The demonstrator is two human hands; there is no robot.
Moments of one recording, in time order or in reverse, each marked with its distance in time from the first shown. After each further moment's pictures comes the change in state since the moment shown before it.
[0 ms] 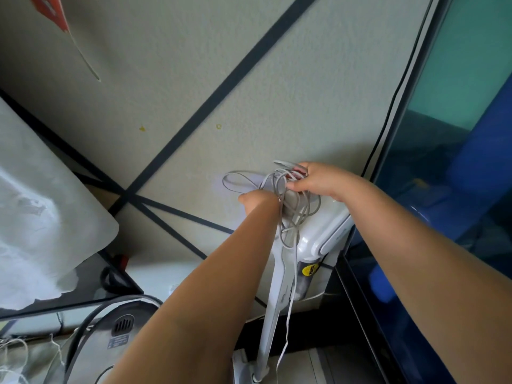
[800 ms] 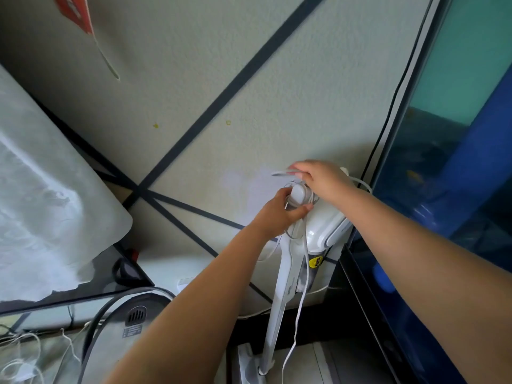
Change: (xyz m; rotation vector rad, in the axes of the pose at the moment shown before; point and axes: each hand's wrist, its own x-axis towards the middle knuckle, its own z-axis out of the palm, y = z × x) left_hand -0.017 -0.032 -0.006 0.076 -0.356 0.476; right_hand -0.003 0.016 0.021 -0.389 0.245 -0.340
